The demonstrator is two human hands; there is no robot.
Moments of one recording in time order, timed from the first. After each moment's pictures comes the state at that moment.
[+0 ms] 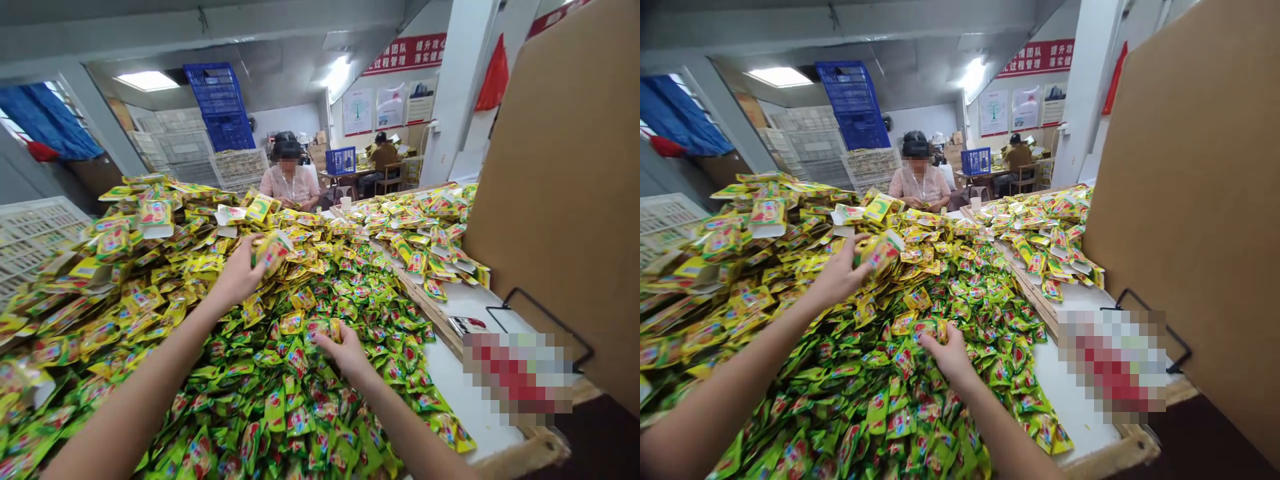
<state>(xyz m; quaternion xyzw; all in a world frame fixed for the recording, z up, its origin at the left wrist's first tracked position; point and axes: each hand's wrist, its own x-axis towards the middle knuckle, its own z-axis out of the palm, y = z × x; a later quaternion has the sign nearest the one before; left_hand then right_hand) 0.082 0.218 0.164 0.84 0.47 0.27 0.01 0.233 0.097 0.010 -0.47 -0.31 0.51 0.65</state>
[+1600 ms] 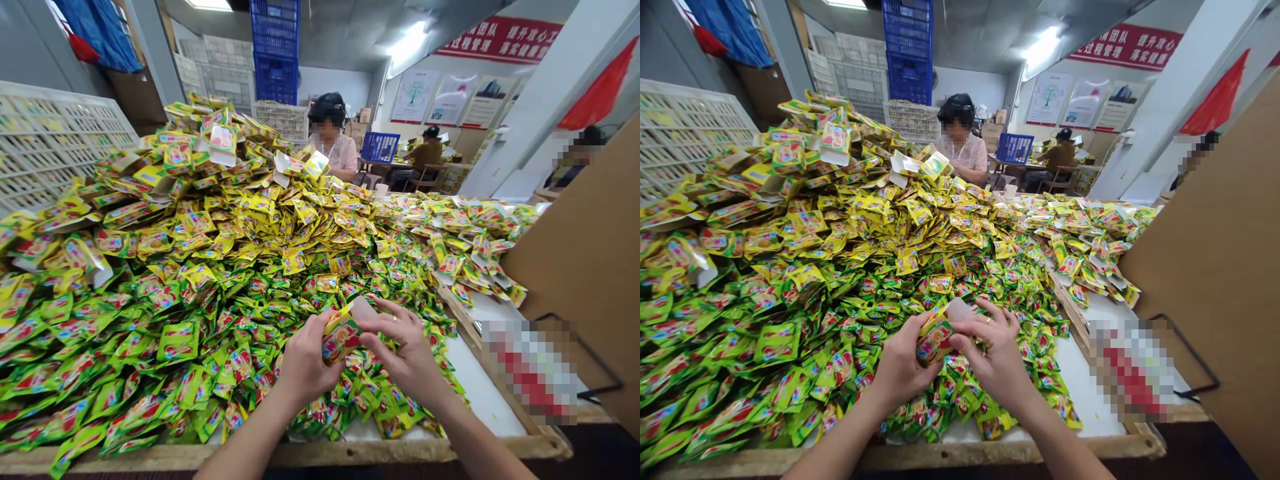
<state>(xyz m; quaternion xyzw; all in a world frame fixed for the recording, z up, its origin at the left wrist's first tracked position) 0.051 0.072 0.002 0.82 0.38 0.41 0.14 0.220 0.029 0.057 -0.58 -0.69 0.12 0.41</state>
